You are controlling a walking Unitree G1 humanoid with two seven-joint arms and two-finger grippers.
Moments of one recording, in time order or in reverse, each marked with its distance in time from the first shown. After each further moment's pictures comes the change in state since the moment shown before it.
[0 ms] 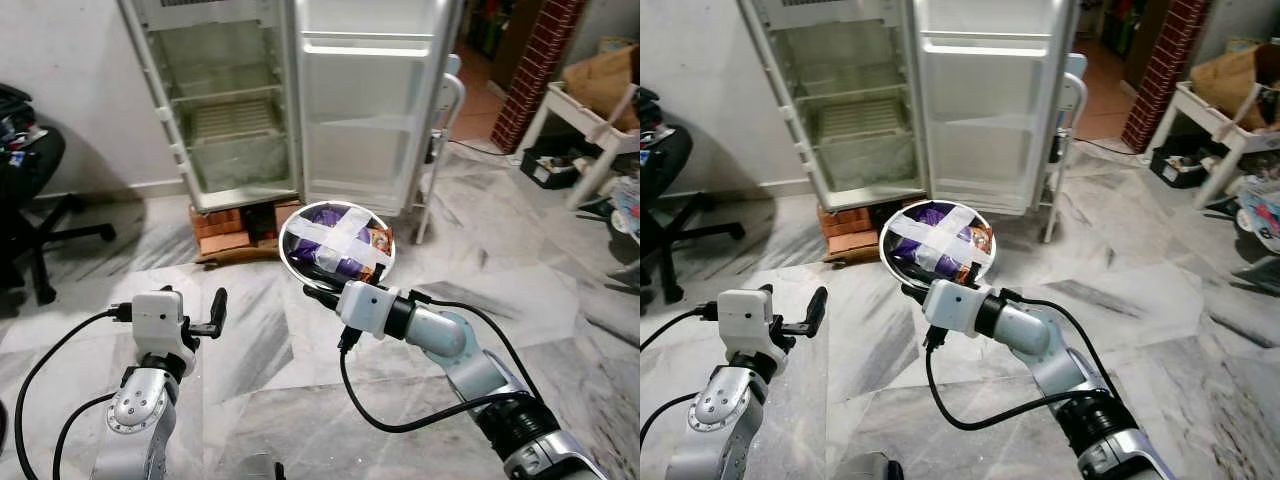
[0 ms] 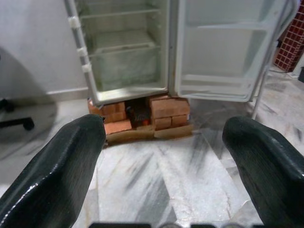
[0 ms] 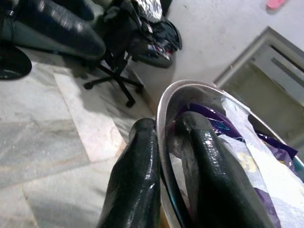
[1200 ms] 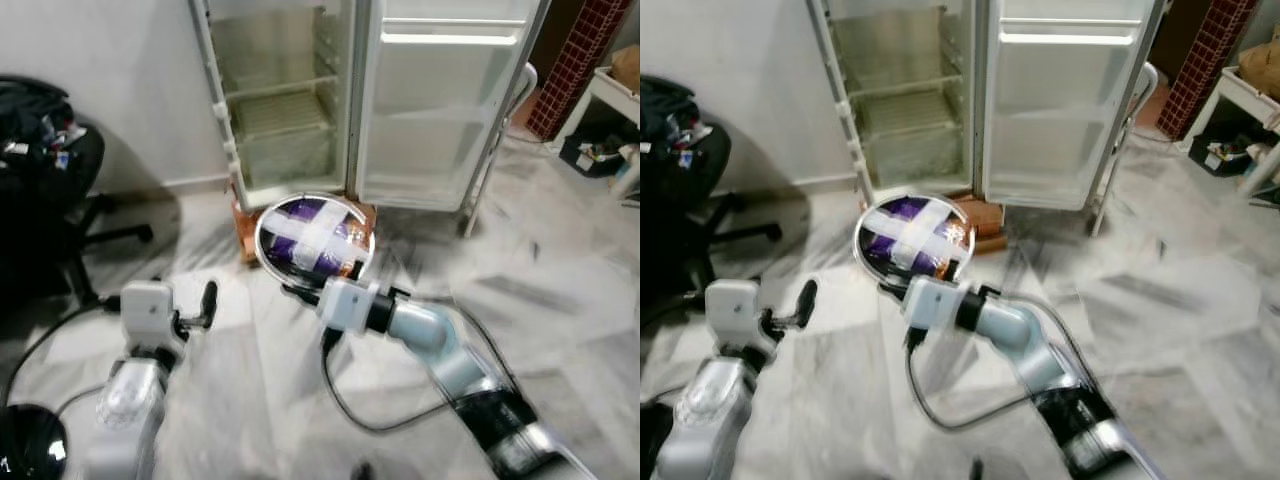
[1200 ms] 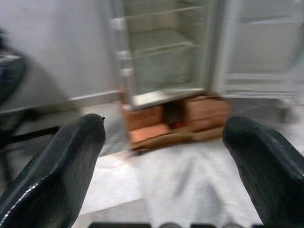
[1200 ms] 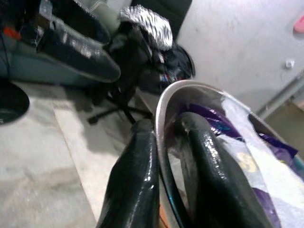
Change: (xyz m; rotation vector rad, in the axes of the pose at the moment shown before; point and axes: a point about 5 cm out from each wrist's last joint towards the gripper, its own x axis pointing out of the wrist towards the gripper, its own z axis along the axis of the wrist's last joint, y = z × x) left arm 0.002 -0.009 0.000 0.000 -0.015 -0.037; right arm -0.003 0.005 -0.003 0.001 0.012 0.035
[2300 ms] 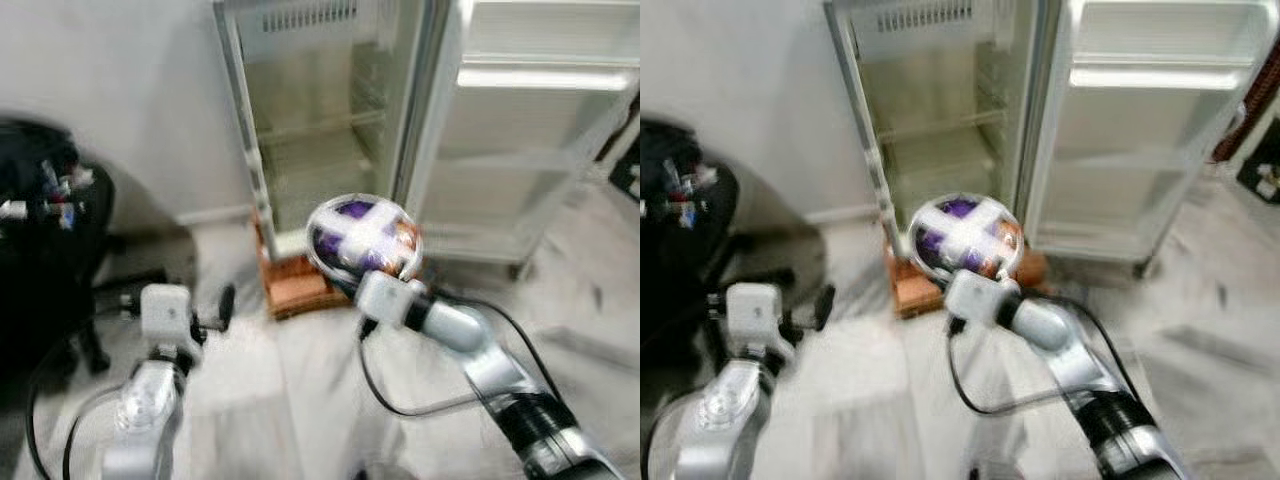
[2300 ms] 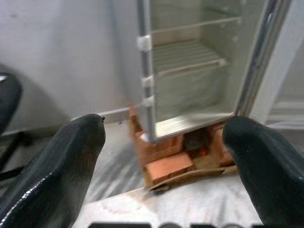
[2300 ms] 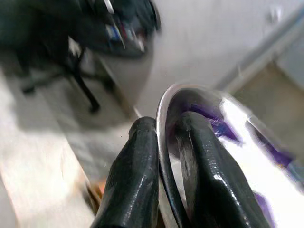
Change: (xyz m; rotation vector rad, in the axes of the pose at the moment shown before) left arm -0.001 0.000 -0.003 0.006 0.004 0.009; right arm -0.031 -0.016 -0.026 0.001 0.152 -0.127
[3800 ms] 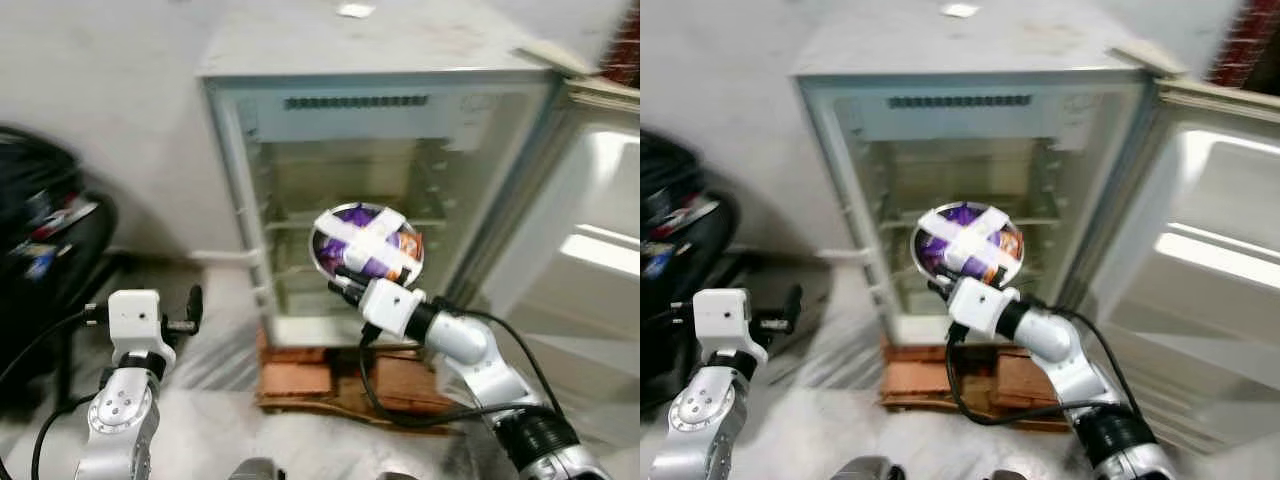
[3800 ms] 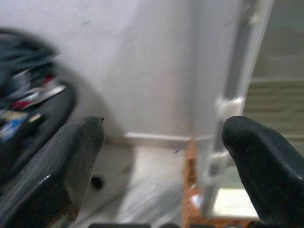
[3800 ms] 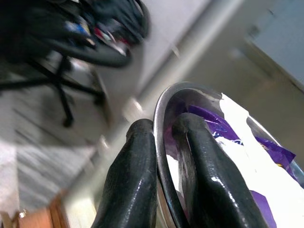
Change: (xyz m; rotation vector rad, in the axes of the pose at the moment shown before) left arm -0.009 0.025 -0.003 0.026 0.014 0.138; right arm -0.004 0.006 0.007 0.021 -0.043 0.014
